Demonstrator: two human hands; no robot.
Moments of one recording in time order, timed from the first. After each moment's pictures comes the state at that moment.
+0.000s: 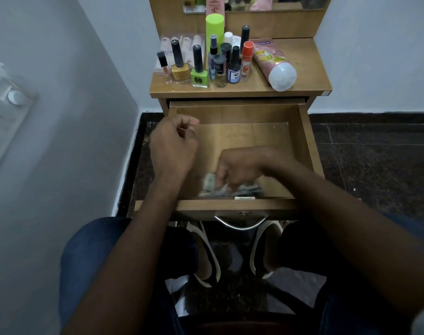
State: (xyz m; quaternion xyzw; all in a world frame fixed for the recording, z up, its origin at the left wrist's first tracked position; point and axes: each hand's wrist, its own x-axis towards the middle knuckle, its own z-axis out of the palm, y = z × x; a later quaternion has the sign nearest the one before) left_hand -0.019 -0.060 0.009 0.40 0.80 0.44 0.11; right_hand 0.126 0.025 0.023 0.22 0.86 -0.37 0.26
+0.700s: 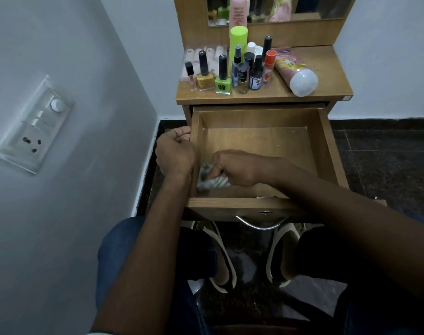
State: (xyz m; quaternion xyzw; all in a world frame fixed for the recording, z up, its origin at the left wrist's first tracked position) left_hand -0.049 -0.071 0.000 0.18 0.82 0.52 0.18; right_hand 0.094 0.004 0.012 0.13 0.94 -0.27 0.14
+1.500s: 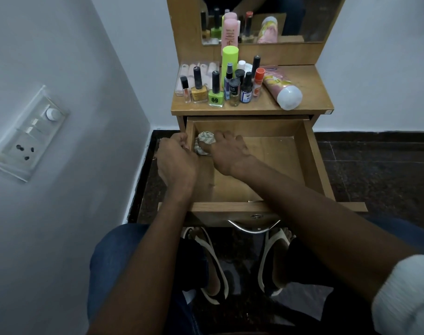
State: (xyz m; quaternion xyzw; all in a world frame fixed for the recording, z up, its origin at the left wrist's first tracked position) left_hand -0.036 -0.067 0.006 0.31 0.86 0.40 0.07; right_hand 0.058 0.025 0.006 0.36 0.93 -0.02 0.11
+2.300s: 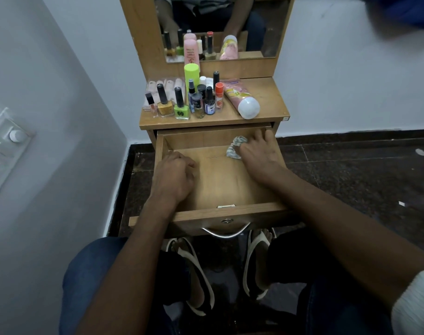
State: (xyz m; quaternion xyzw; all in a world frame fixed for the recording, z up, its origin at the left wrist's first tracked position) left_hand -0.011 -0.064 0.004 0.60 0.78 0.19 0.07; right_hand 0.180 0.067 0.008 0.48 0.86 0.16 0.10
